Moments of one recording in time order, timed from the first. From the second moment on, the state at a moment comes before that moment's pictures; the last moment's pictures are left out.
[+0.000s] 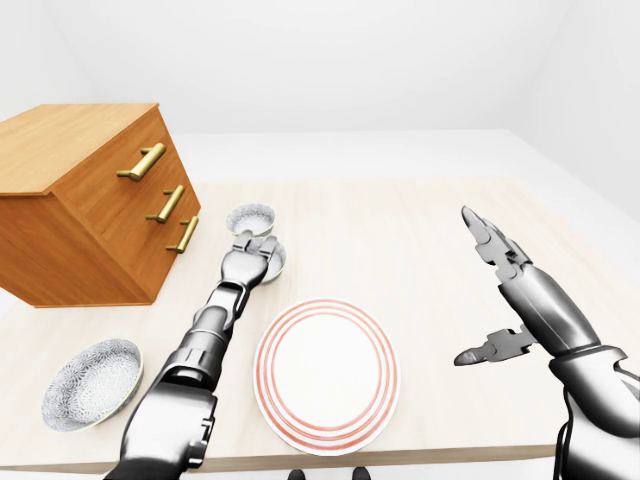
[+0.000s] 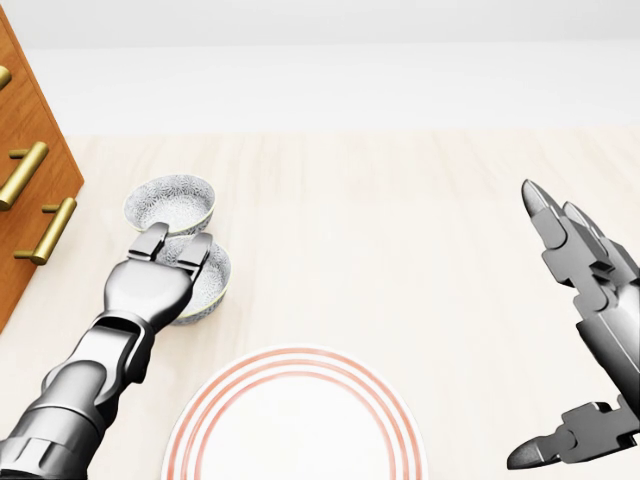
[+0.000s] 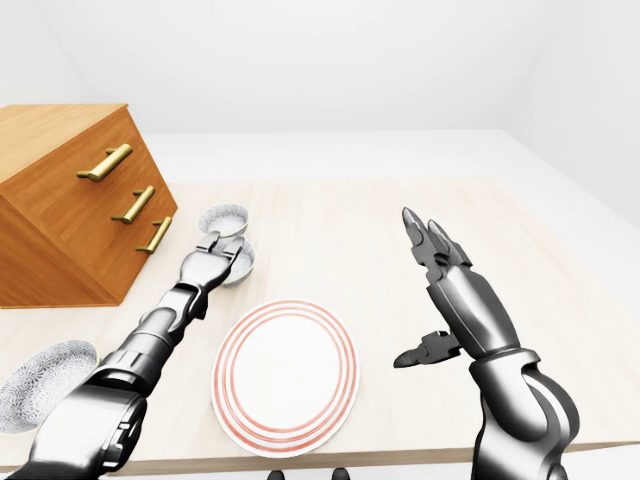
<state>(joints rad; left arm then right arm) -0.73 0.26 -0.12 1.07 1.47 -0.09 0.17 0.08 -0.15 -0.36 -0.77 -0.61 0.09 0.70</state>
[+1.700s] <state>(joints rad) -0.78 0.23 -0.15 1.22 1.43 -0.09 0.19 0.08 -0.15 -0.37 -0.77 -0.60 0.09 0.70</state>
